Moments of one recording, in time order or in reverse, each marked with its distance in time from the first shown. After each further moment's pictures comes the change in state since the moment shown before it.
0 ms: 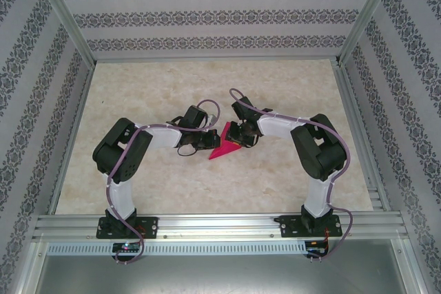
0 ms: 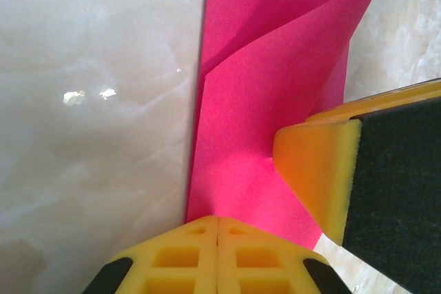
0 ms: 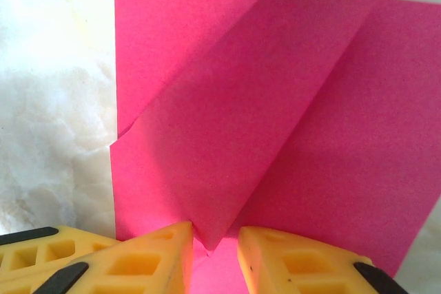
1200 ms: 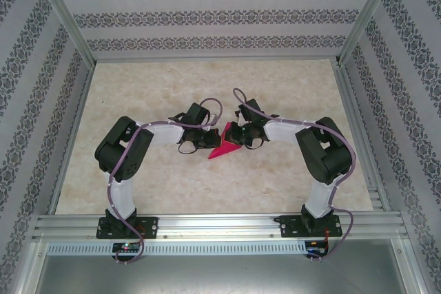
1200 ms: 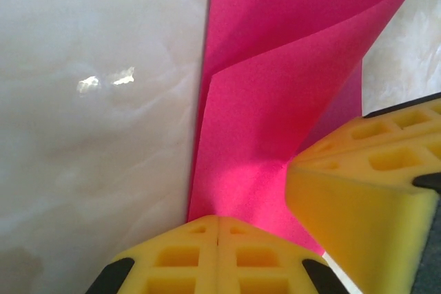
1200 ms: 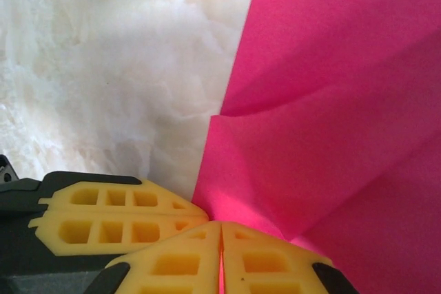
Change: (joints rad) left arm -0.001 0.024 0.074 -0.126 -0.004 0.051; right arm -0.029 -0.062 -0.128 0.252 -0.212 -0.065
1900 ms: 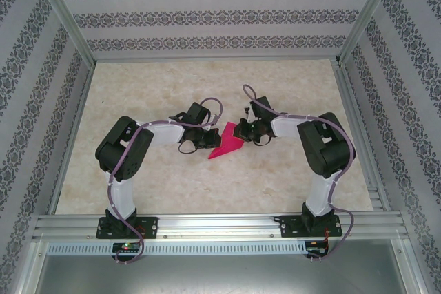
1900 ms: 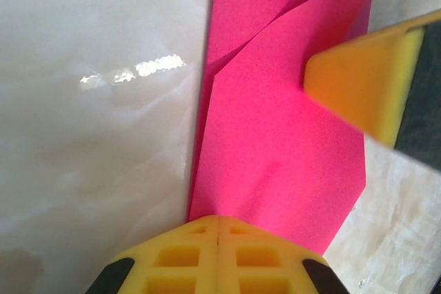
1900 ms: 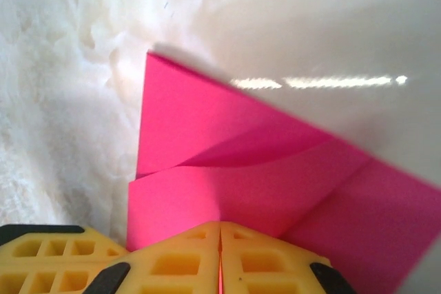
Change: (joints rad) left arm 0.000 0.007 0.011 -0.018 0.001 0.000; right arm -0.136 0.044 -0.010 0.031 -0.025 -0.079
